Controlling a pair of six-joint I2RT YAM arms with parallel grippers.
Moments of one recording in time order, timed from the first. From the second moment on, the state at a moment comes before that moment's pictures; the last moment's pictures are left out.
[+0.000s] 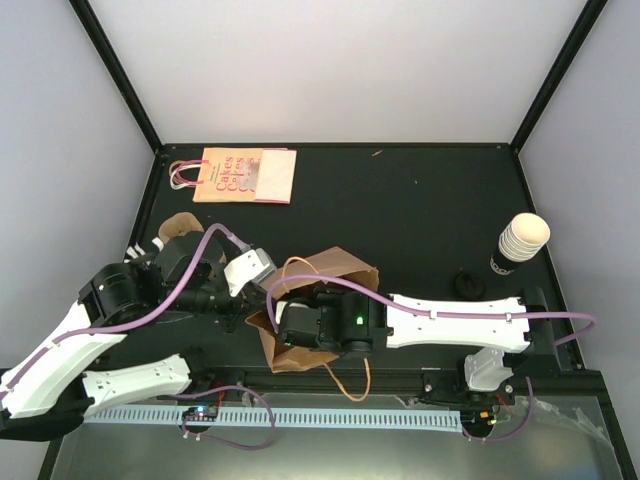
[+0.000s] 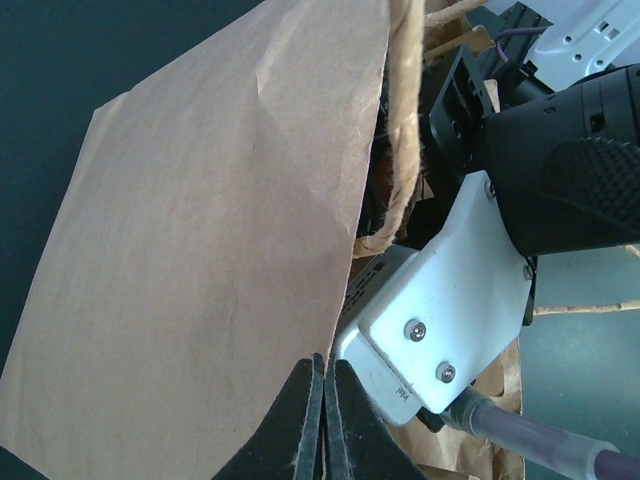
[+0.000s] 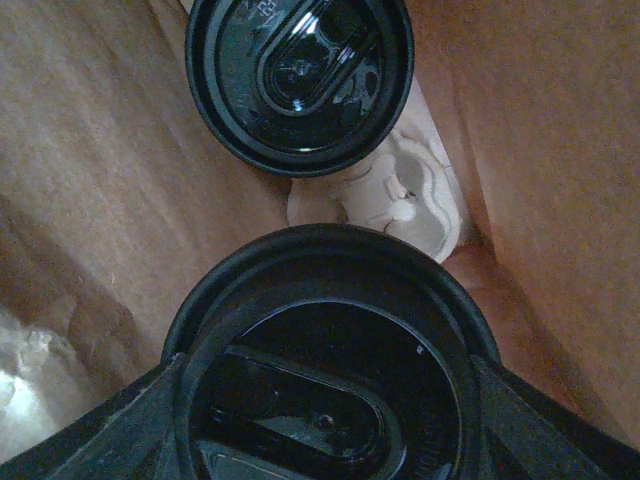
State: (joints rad) left arm -0.96 0.87 1.34 -1.24 0.23 -0.16; right arm 1.52 1.56 1.49 -1.19 0.54 -0.10
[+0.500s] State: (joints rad) left arm -0.96 0.84 1.34 -1.25 0.25 -0.13; right arm 1.48 1.45 1.29 -0.98 0.52 -0.24
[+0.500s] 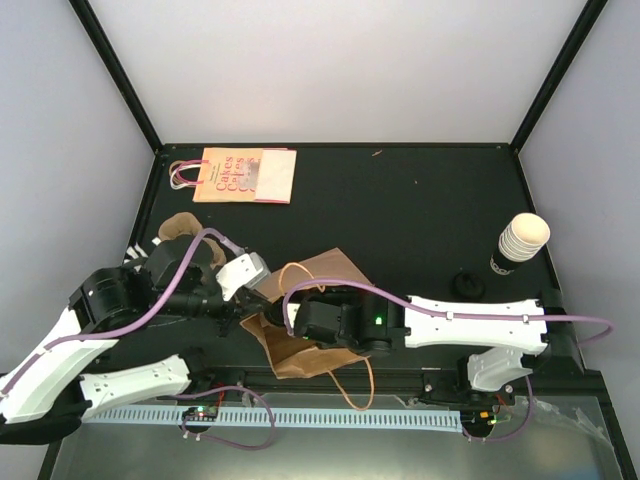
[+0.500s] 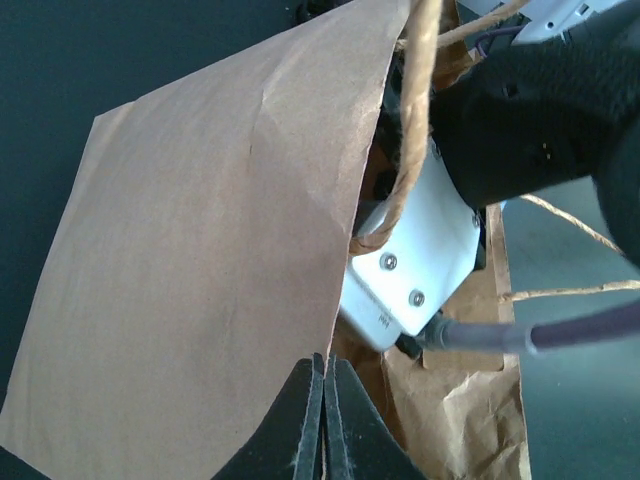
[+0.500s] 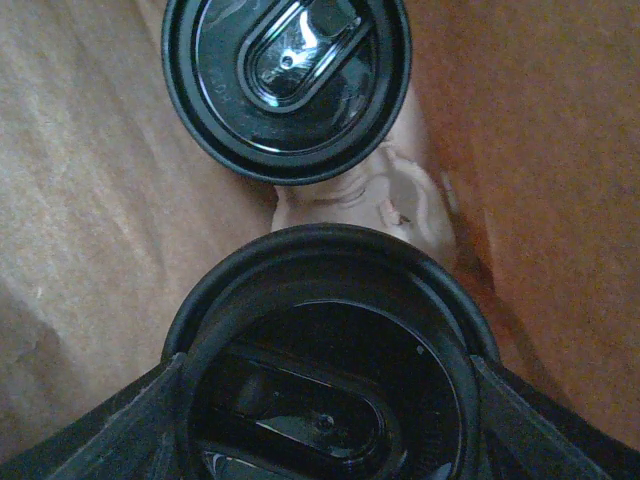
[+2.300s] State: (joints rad) left arm -0.96 0.79 1.31 -1.29 0.25 -0.08; right arm 1.45 1.33 1.07 -0.77 0.59 -0.49
